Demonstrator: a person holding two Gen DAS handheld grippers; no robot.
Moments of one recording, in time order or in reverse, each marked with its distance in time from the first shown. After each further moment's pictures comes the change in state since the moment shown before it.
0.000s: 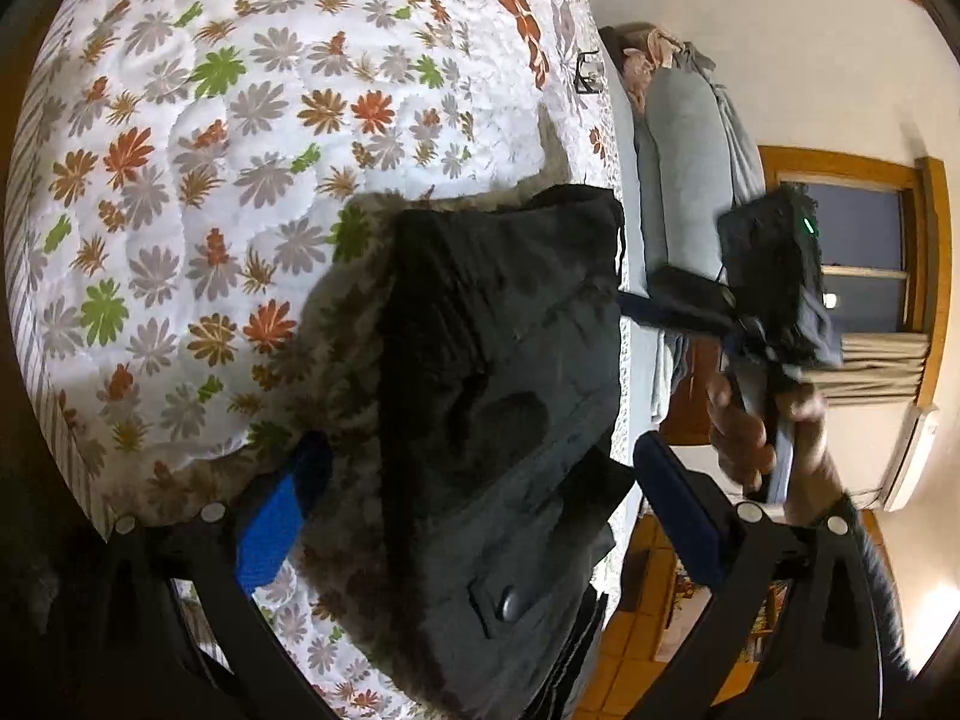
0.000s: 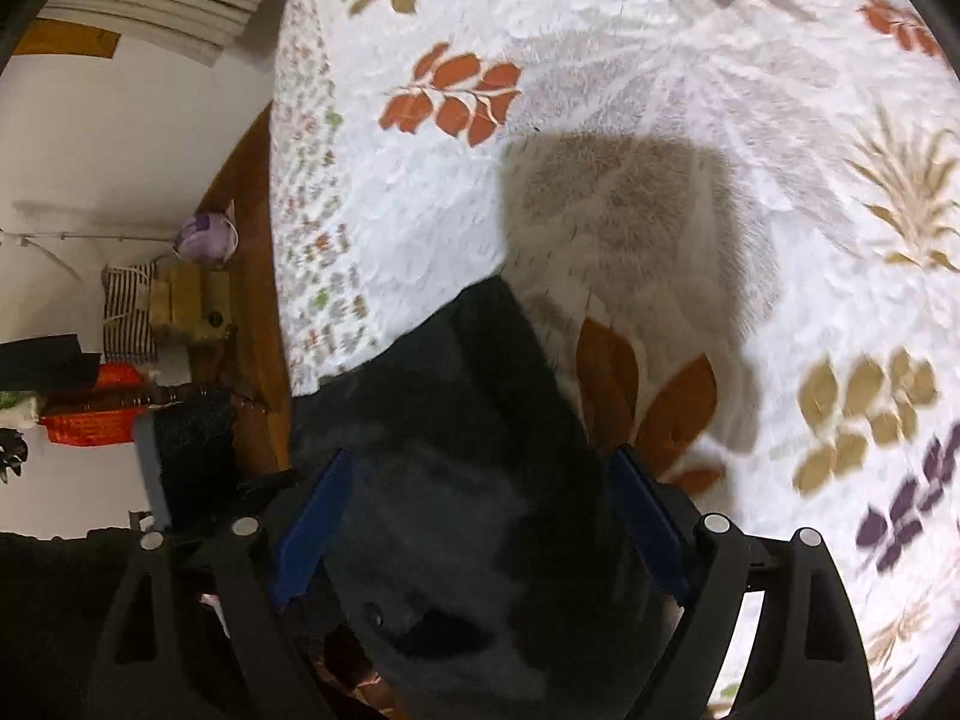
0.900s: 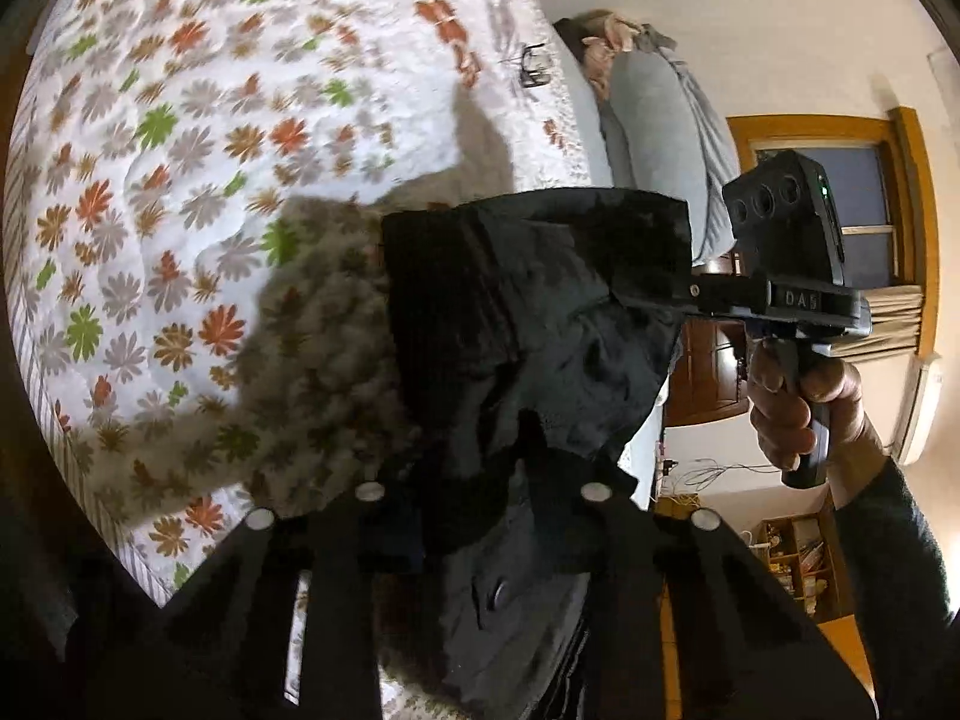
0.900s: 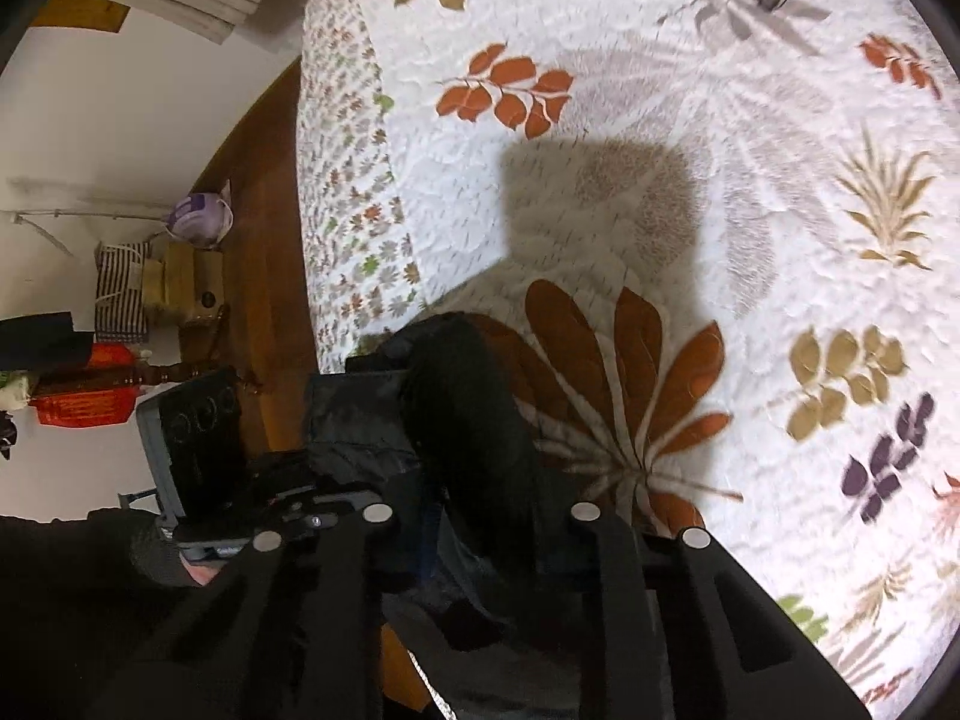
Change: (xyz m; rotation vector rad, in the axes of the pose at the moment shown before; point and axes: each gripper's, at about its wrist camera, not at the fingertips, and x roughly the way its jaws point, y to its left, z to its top) left arm -0.013 -0.025 -0.006 0.106 -0.014 -0.023; right arm -0.038 0.041 -0.026 -0.025 0.005 -0.057
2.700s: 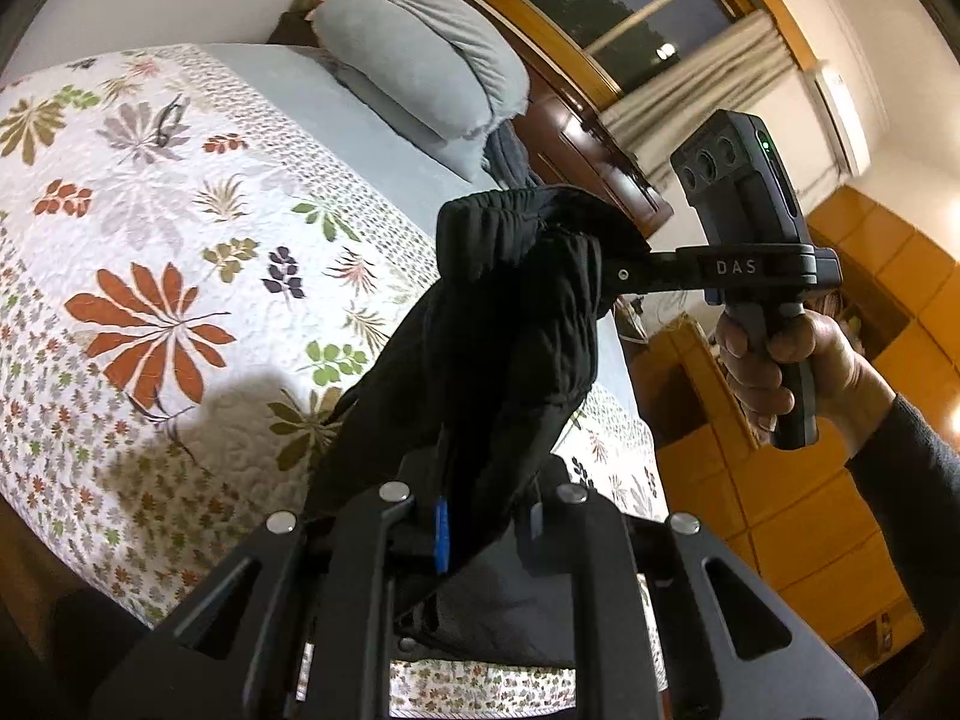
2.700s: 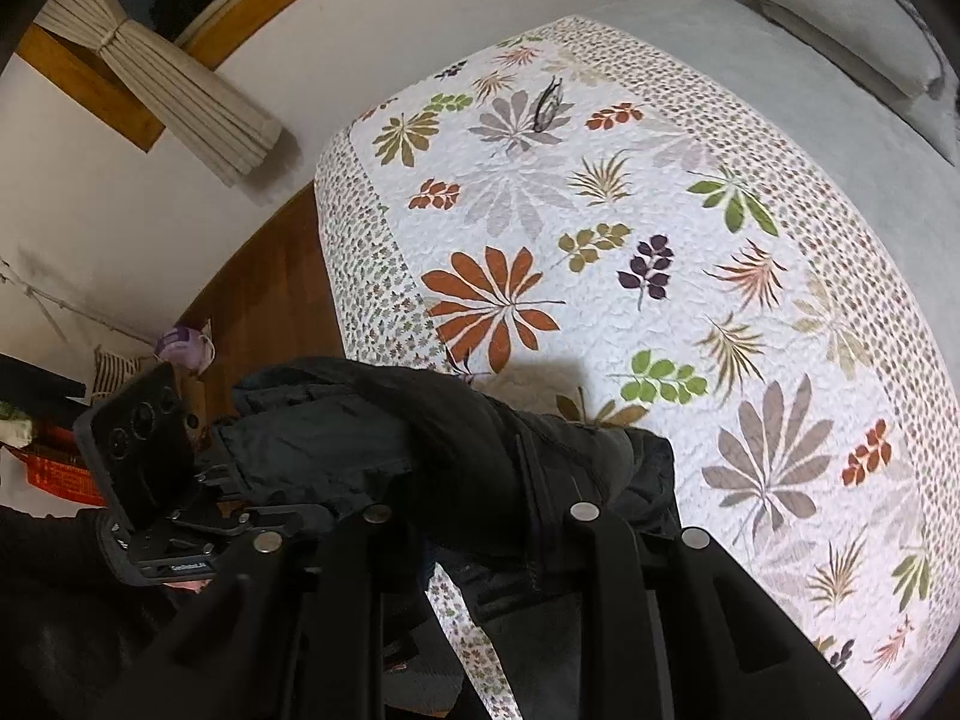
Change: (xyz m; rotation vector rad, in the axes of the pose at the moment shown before) left arm -0.016 -0.244 -0.145 0.634 0.130 -0.063; right arm -0.190 0.019 -0.302 0.150 -0.472 -0.129
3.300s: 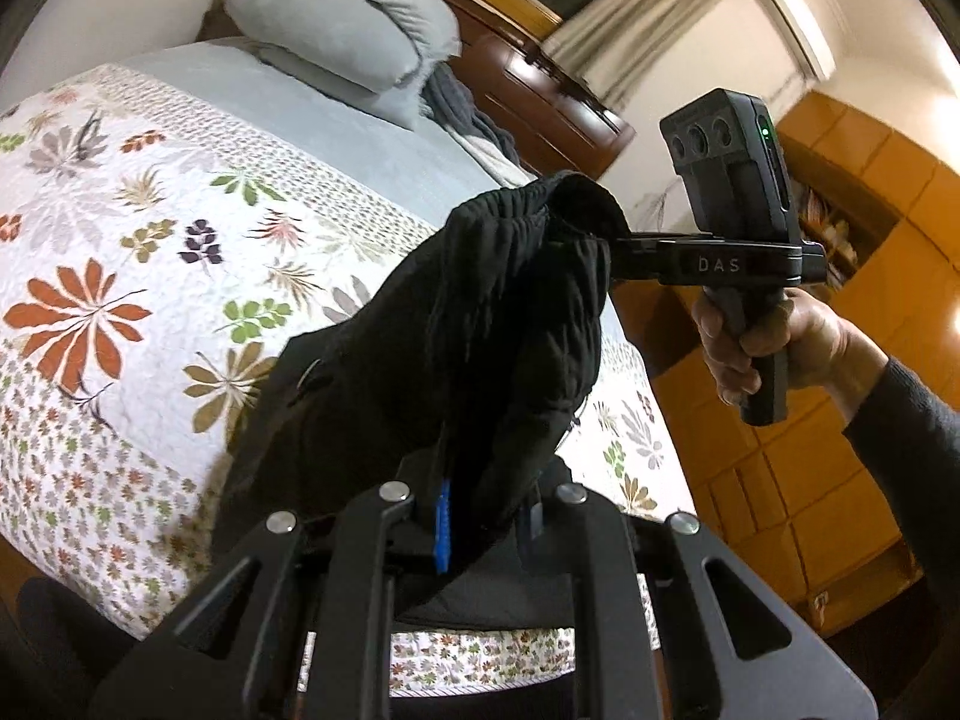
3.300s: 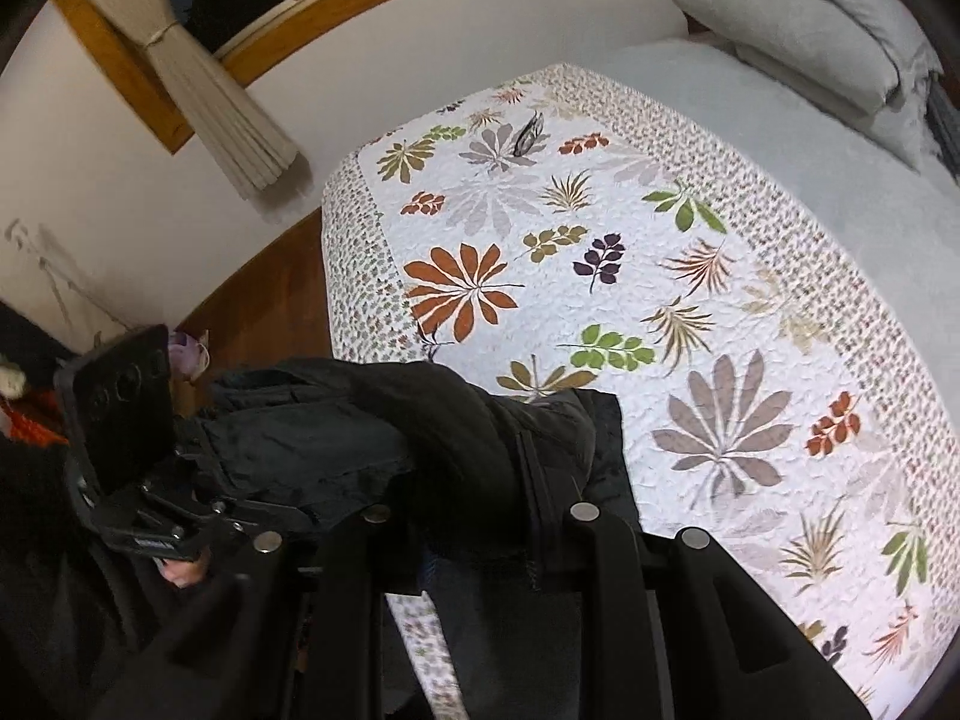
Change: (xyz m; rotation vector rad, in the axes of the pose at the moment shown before) left arm 0.041 -0.075 -0.049 0.165 0.119 -0.015; right arm -0.038 -0.044 -0.110 -0.092 -0.175 -0.017
